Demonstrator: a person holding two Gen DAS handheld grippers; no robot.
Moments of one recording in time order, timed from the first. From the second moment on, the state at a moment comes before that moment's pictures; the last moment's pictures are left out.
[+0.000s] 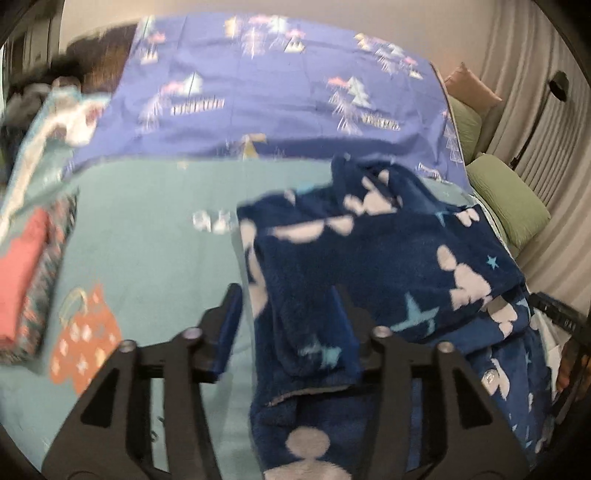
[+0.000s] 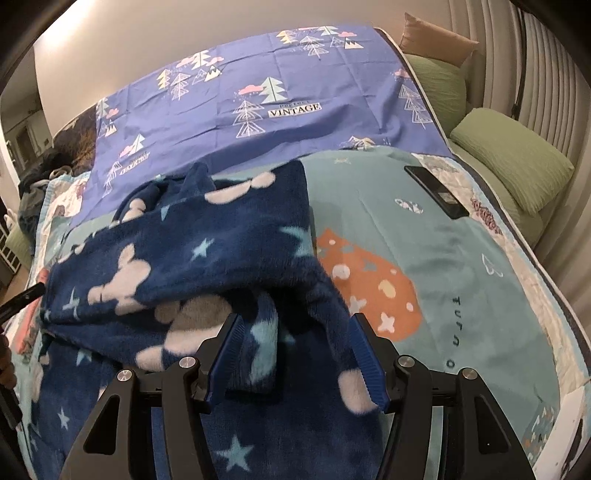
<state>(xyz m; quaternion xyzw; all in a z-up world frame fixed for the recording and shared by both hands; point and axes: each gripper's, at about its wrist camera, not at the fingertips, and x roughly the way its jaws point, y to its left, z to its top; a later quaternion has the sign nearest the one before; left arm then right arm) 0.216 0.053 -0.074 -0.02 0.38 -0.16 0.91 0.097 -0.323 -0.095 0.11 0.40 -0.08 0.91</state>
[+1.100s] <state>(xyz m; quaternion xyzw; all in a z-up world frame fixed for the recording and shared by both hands) 0.366 -0.058 -0.126 -0.02 0.47 -0.23 0.85 0.332 -0.287 -0.136 0.20 0.49 0.08 0.84</state>
